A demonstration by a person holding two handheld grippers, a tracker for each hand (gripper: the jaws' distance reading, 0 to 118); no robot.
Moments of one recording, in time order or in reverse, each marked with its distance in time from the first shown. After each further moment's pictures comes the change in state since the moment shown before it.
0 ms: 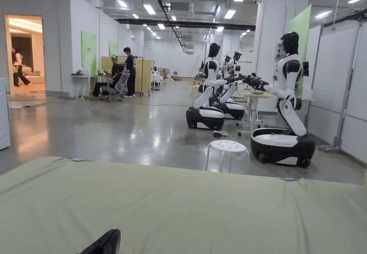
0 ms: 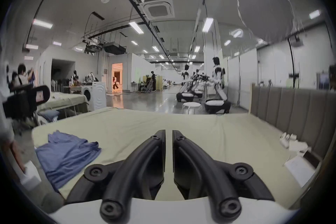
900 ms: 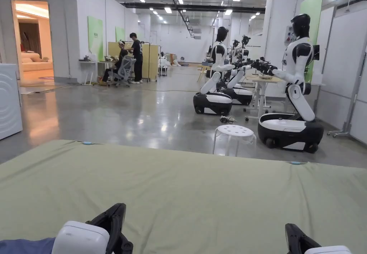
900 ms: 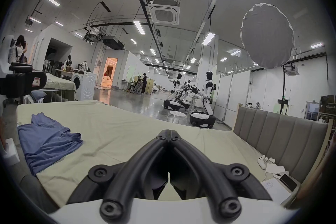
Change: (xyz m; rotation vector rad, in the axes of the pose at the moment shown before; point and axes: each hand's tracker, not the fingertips) left arm 0.003 0.007 -0.002 -0.075 0.043 -0.065; right arm -0.019 0.008 0.017 0.070 -0.117 0.254
